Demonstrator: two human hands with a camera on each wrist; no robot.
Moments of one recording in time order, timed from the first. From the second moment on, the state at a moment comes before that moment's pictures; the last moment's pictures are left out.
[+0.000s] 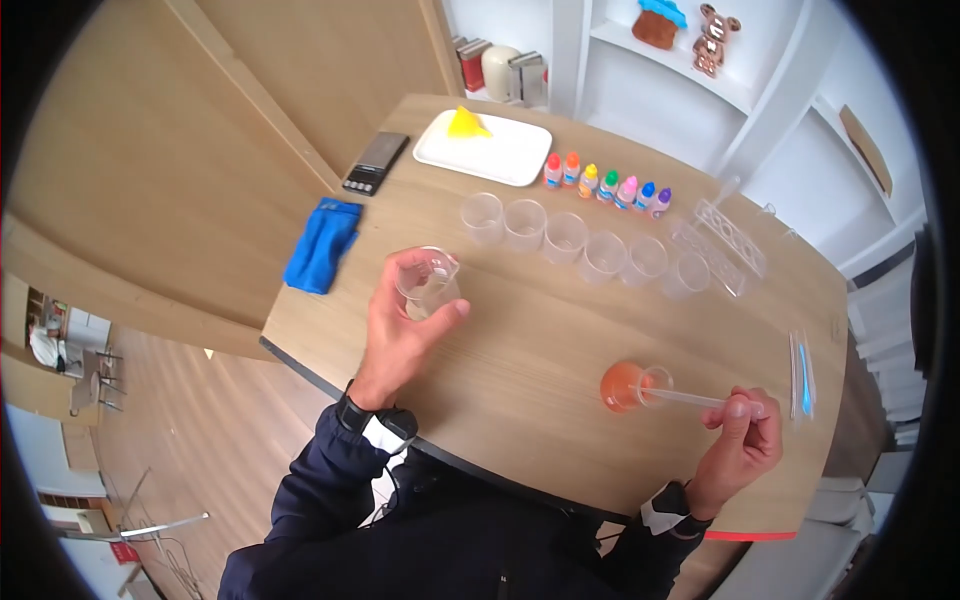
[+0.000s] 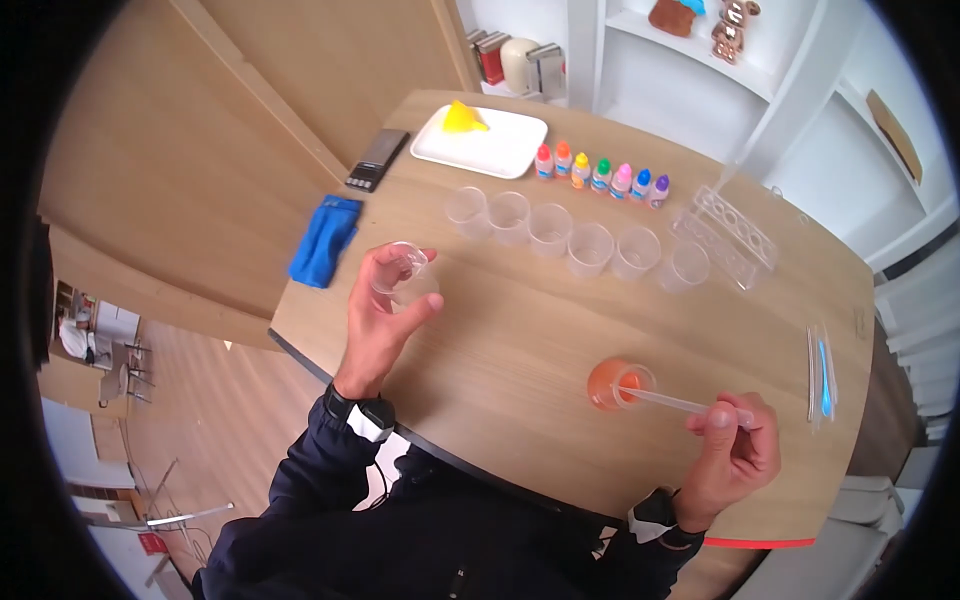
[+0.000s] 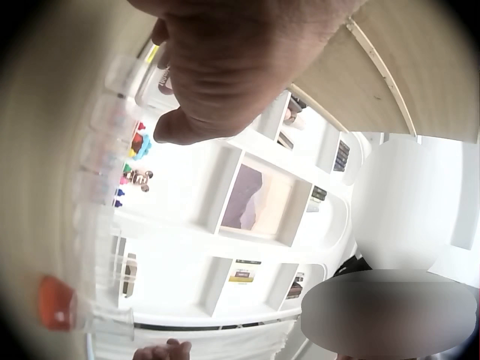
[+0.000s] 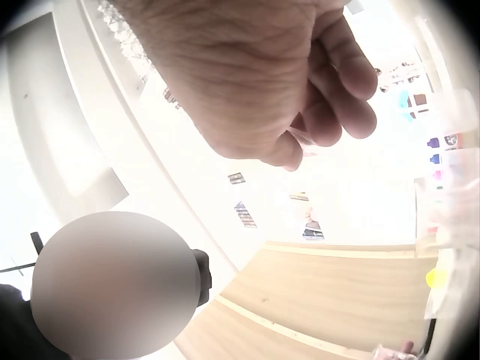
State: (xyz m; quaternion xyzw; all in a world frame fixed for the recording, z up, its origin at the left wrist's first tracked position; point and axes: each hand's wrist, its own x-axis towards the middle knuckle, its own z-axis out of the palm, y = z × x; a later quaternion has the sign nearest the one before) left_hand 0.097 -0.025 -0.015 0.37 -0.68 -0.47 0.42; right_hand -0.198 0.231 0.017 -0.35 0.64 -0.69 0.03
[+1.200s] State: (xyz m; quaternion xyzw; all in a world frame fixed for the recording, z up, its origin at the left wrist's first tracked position) left_hand 0.100 -0.218 -0.087 0.51 -0.69 -0.22 0.46; right_hand -0.203 0.226 0.002 -0.32 0.61 -0.72 0.10
